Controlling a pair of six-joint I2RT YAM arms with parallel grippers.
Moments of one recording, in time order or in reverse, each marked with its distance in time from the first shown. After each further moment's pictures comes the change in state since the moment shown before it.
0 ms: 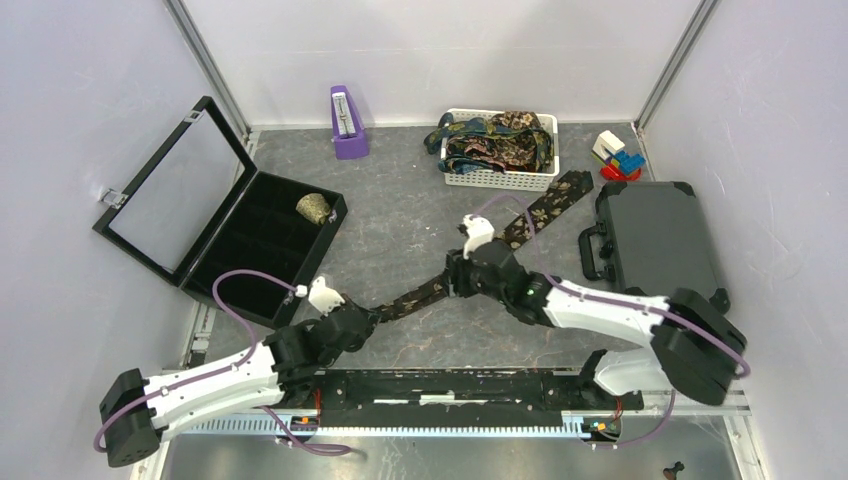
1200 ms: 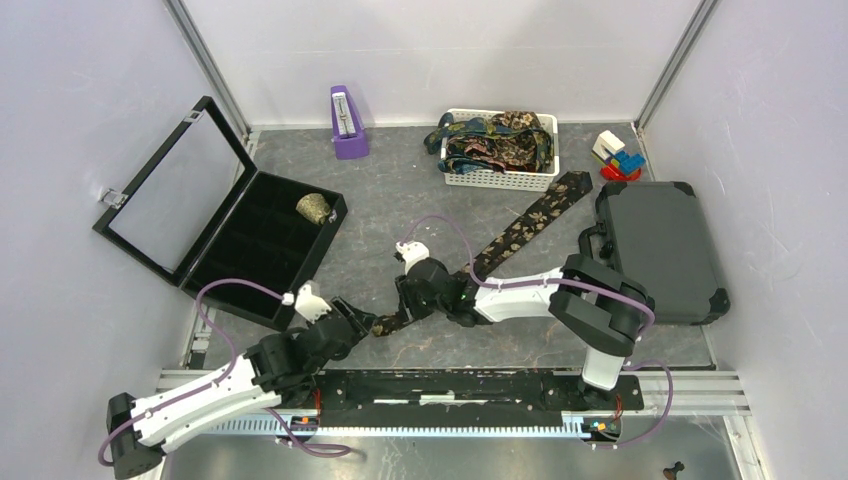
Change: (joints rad) left arm 0.000 -0.252 -0.036 -0.259 0.004 -0.014; right arm 0.212 0.537 0.327 0.023 -0.008 -0.002
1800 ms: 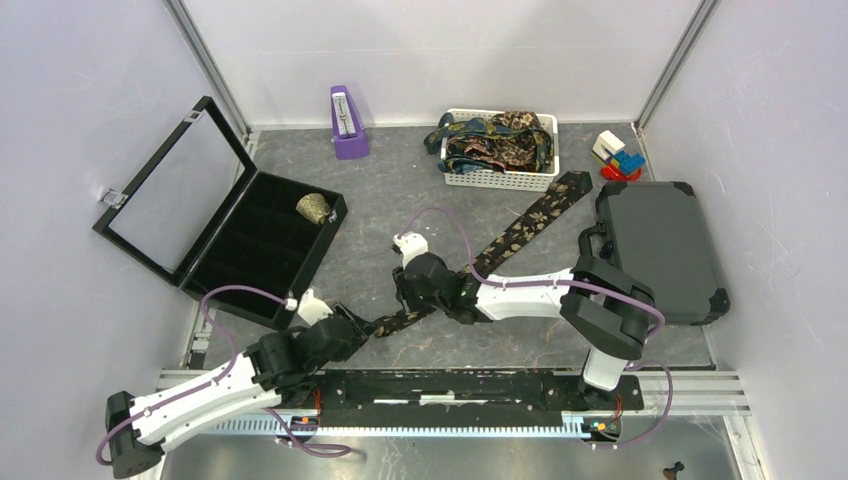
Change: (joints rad) left arm 0.000 -0.015 0.014 -0.055 0.118 -0.128; right arm 0.010 -0.047 0.019 -0.014 0.079 -0.034
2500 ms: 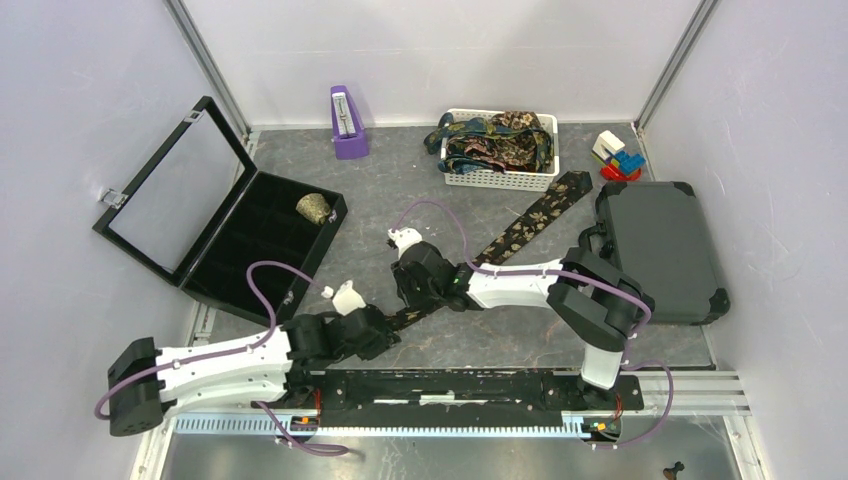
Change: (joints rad) left arm -0.117 0.436 0.209 0.102 0.127 0.018; right arm -0.053 0.072 0.105 -0.102 -0.074 -0.039
